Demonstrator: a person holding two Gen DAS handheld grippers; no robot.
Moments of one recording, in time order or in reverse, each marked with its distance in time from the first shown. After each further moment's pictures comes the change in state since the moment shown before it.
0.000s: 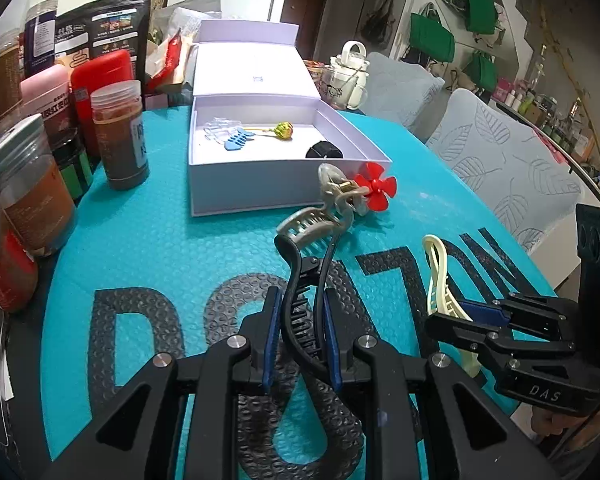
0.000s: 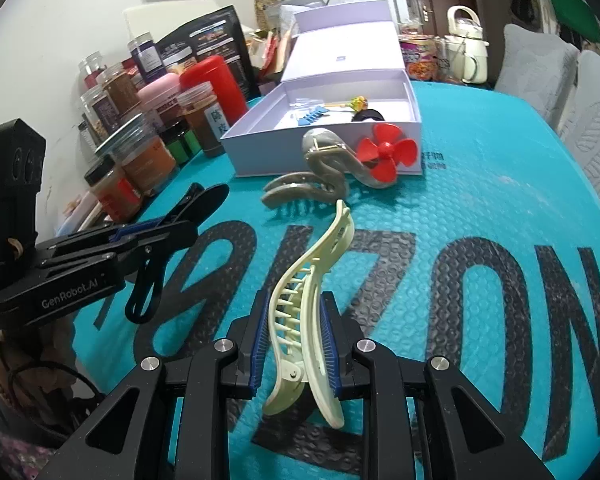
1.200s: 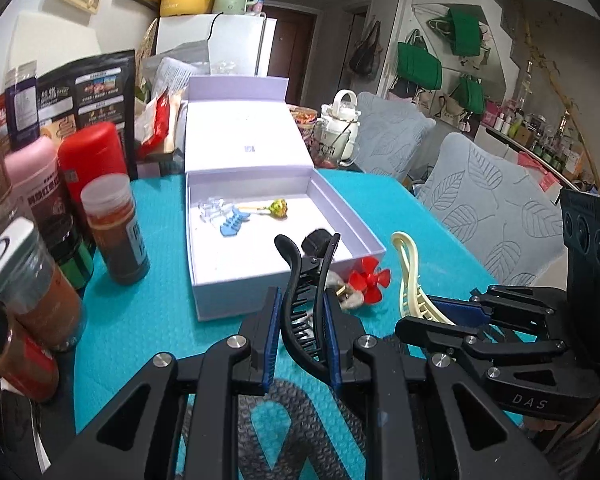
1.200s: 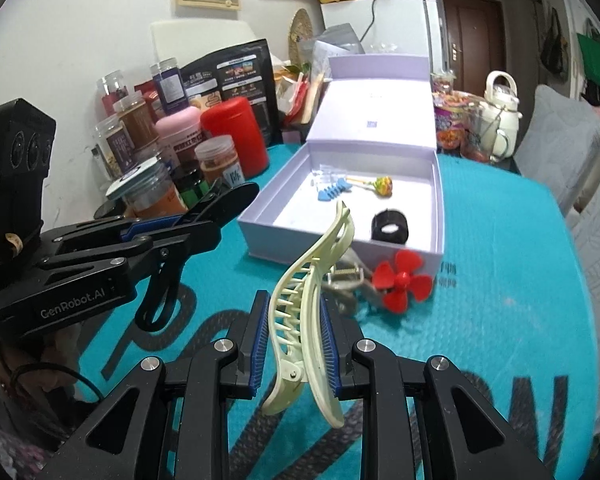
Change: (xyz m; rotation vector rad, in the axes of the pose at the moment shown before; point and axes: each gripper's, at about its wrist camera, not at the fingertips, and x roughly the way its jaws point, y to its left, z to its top) left arm -0.014 0.001 0.074 0.049 -0.123 -0.023; right arm -0.007 0.013 0.085 -0.137 -0.083 0.007
